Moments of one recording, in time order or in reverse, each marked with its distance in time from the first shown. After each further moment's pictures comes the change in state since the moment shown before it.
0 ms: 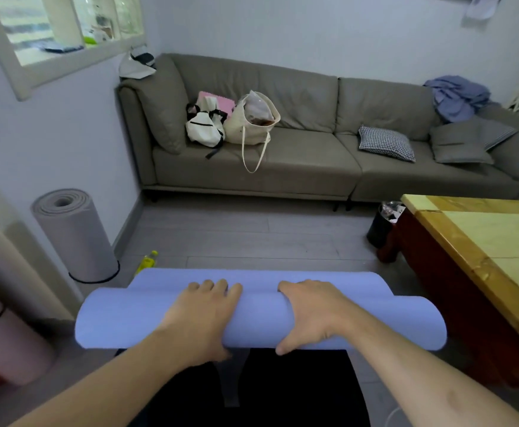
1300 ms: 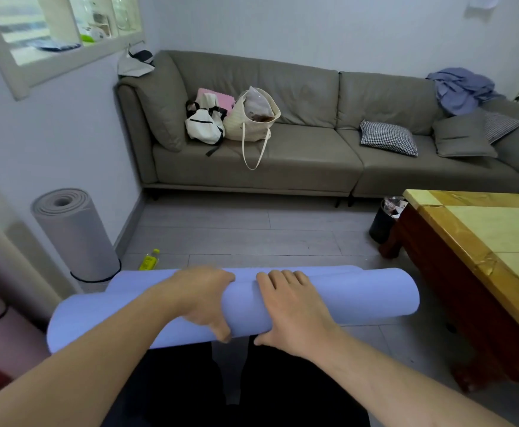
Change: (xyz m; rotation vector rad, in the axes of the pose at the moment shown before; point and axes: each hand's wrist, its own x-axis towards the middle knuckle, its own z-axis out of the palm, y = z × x) left_hand 0.031 -0.024 -0.032 -0.259 -0.258 -0.064; right_hand 0.021 -0.030 0.044 -0.205 0.512 -0.126
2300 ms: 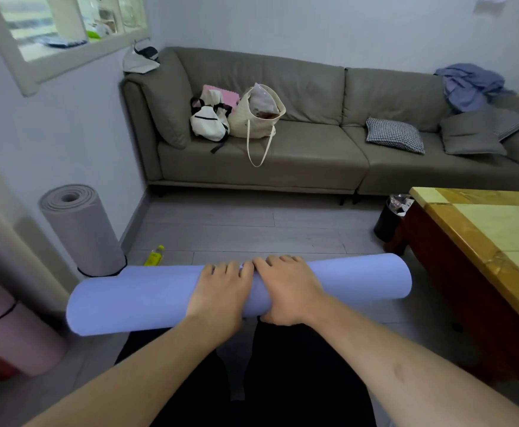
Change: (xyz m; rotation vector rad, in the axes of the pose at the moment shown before) left_hand 0.026 0.026 0.060 0.307 0.440 -0.091; right_hand 0.042 0.010 0.000 0.076 -0.162 -0.013
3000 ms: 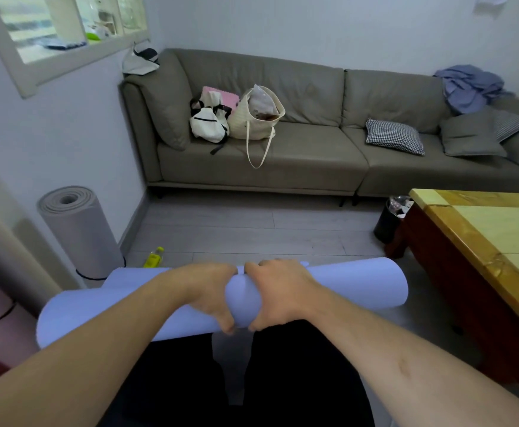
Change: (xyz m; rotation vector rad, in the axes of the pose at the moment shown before) left_hand 0.026 -0.052 -0.019 -0.322 -0.599 0.151; right_hand -0.001 -0.010 -0.034 0.090 -0.164 -0.028
